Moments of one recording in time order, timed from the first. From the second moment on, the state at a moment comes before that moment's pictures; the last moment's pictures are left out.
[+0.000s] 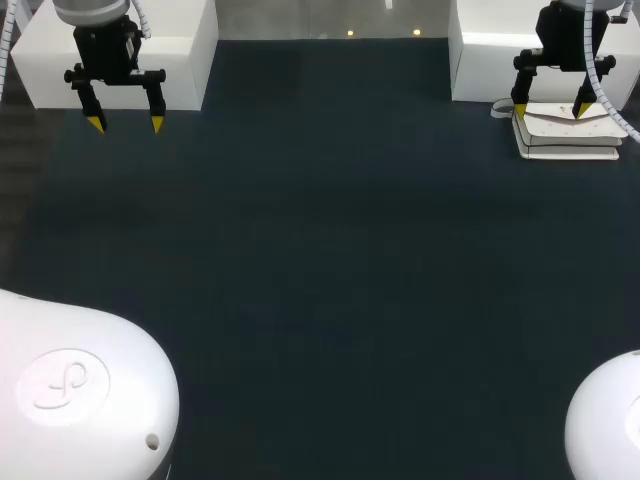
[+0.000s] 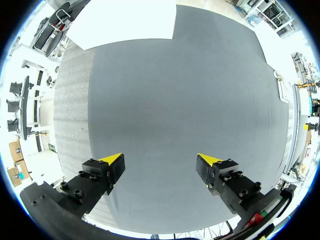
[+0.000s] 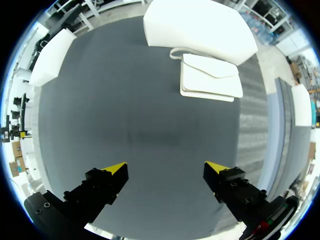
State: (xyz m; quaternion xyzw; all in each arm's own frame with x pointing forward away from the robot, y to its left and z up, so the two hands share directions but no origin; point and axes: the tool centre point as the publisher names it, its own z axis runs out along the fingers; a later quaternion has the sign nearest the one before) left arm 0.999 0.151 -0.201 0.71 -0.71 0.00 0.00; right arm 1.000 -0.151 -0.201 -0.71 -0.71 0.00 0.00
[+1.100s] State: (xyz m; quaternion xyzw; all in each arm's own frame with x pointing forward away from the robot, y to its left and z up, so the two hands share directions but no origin) left arm 1.001 0.107 -0.212 0.50 -0.86 0.06 -0.04; right arm 1.020 -0.200 -0.216 -0.73 -0.69 0.00 0.00
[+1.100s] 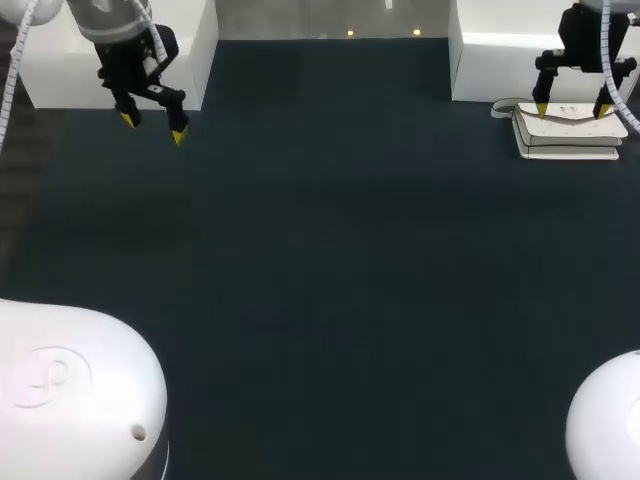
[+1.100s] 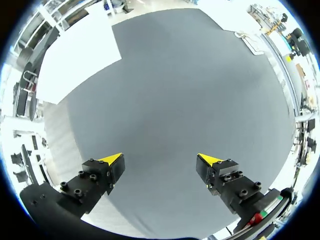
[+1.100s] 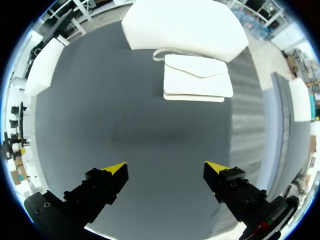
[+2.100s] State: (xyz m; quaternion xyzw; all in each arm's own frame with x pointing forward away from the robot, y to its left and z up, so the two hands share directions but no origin) left arm 0.999 0.046 -0.241 0.07 -0.97 0.23 -0.09; right arm 1.064 -0.308 -0.266 -0.74 -0.66 -0.09 0.06
